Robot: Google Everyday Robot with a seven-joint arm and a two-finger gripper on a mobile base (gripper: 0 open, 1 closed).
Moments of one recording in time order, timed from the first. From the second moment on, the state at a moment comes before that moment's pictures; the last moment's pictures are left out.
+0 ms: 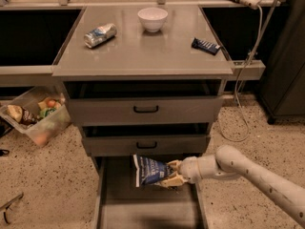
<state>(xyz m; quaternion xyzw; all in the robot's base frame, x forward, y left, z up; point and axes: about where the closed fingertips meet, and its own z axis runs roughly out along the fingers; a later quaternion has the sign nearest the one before) 0.519 -0.064 0.452 -0.52 0.66 0.40 0.36</state>
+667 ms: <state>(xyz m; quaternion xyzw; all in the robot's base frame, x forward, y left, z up) 0.525 -0.057 0.483 -0.54 0.65 0.38 0.37</state>
